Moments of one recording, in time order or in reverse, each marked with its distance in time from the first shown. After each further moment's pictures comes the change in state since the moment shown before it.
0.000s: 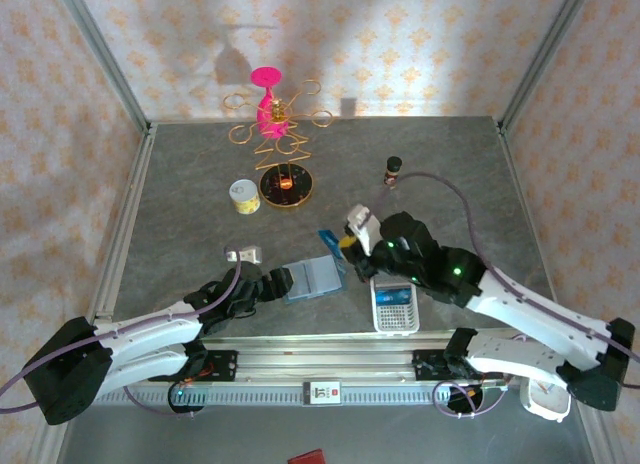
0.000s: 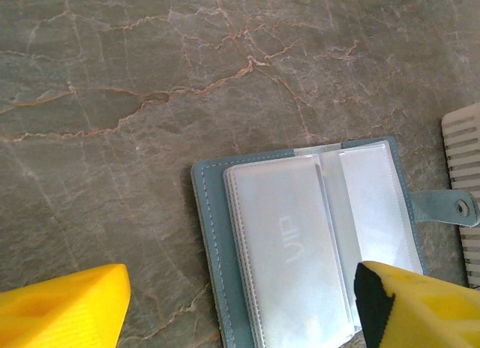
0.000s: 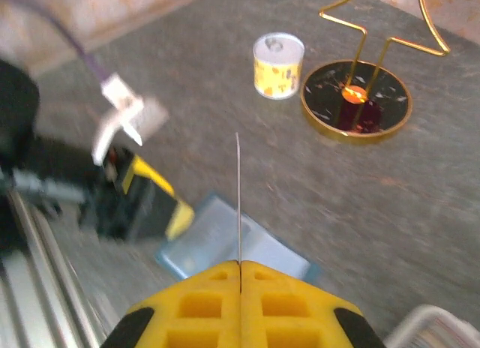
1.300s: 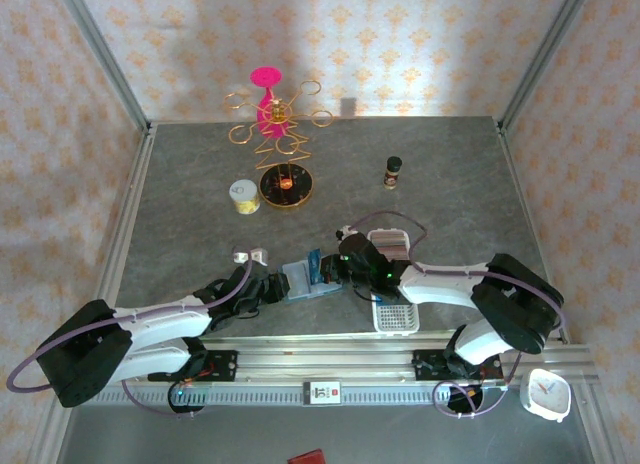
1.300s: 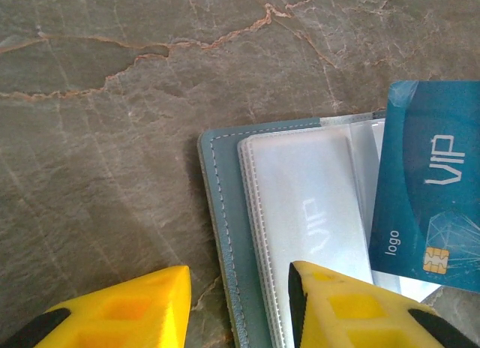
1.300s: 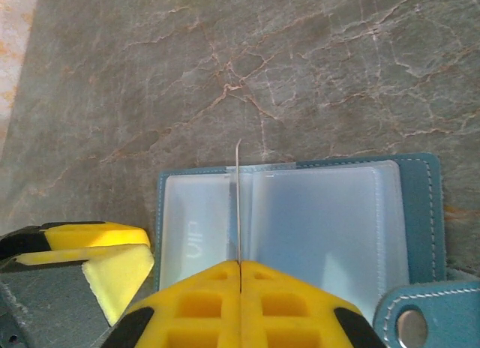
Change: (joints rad) left arm 0.000 0.135 0.013 0.058 0.047 0.000; right arm -0.043 0.470 -0.322 0.633 -0.052 0.723
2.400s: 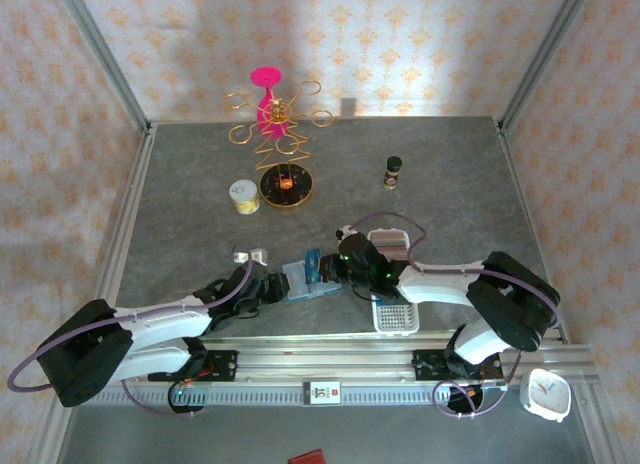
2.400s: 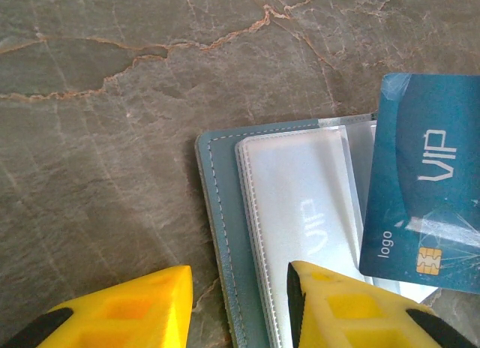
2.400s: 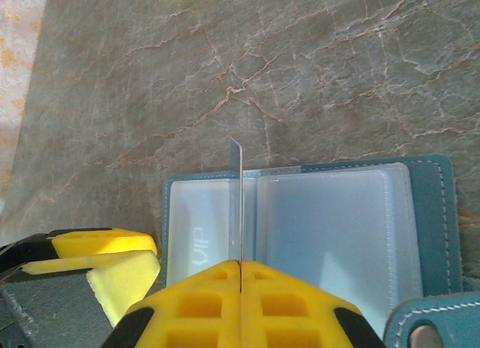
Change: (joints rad) left arm 0.000 0.002 -0.004 0.011 0.000 0.000; right arm -0.005 0.021 -0.009 0.043 -0.013 0.029
